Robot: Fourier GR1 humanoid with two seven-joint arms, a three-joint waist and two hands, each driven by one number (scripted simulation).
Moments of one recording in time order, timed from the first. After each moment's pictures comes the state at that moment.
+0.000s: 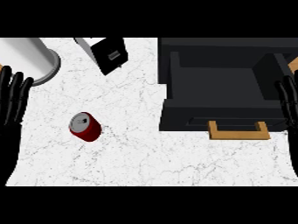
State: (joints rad) left arm -0.01 0.13 0.01 -2.10 -0.01 -0.02 0.00; right arm 0.01 -0.10 -0.01 -2.10 0.05 0.04 -0.01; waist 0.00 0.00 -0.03
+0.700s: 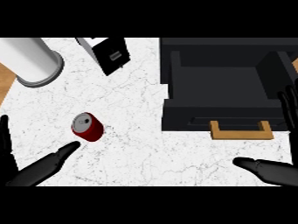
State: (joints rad) left arm 0.17 0.01 -0.09 -2.16 -0.29 0.55 0.33; right arm 0.06 -0.06 -0.08 -2.07 -0.01 -0.03 0.18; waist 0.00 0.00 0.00
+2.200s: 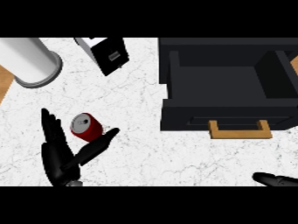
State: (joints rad) left arm 0.08 0.00 -0.28 -1.73 -0.24 0.91 0.23; right arm 0.16 -0.07 -0.17 -2.12 -0.07 0.04 0.15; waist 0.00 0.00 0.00
